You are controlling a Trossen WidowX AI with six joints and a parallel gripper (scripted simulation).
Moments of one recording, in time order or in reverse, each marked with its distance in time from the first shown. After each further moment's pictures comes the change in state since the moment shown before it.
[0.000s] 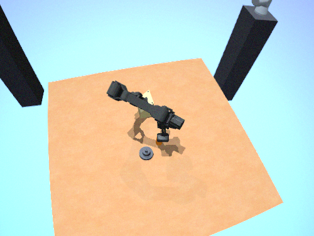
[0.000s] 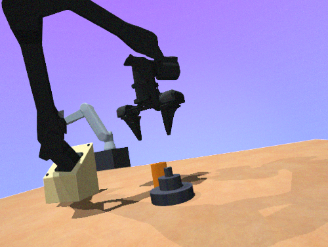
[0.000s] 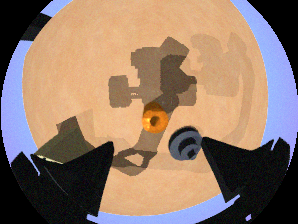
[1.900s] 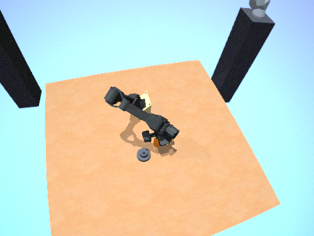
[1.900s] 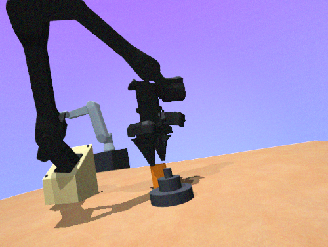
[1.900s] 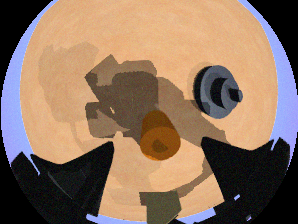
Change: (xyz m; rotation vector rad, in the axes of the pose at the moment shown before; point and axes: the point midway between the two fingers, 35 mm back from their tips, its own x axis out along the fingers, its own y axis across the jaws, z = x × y) arm 0.063 -0.003 0.001 1.285 -0.005 -0.008
